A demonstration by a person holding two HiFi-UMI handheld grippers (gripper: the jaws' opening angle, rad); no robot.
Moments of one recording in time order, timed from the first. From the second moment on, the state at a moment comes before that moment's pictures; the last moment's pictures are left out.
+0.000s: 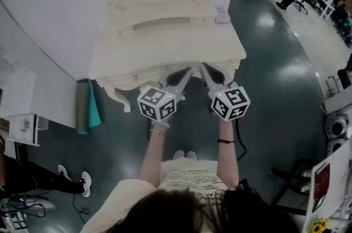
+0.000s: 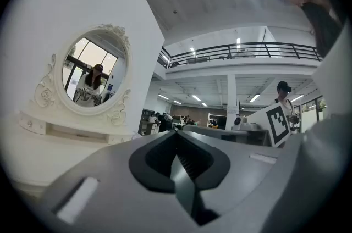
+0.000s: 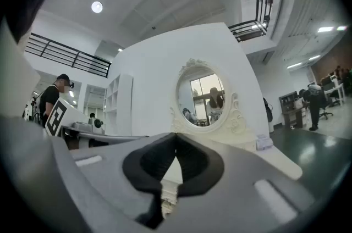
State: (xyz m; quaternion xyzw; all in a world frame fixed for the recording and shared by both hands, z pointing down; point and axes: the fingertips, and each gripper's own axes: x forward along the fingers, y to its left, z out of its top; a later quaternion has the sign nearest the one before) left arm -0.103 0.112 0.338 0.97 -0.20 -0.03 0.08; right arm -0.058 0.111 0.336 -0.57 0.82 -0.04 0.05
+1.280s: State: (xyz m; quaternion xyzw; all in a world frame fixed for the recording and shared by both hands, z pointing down) left arm -0.065 0.111 0.354 0.97 -0.22 -0.02 0.10; right arm -0.011 0.107 0.356 -0.57 0.81 -0.07 0.05
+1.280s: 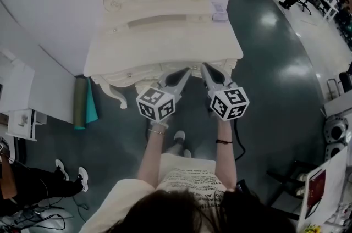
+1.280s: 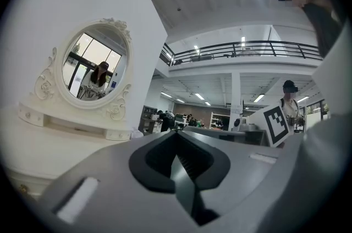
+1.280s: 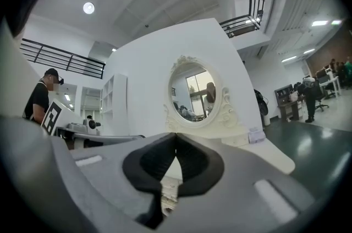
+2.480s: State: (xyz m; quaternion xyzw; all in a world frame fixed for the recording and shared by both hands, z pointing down) left arm -0.012 -0.029 0.369 0.97 -0.19 -0.02 0.12; right arm 0.038 -0.037 0.376 -0.60 0.79 -0.09 0.04
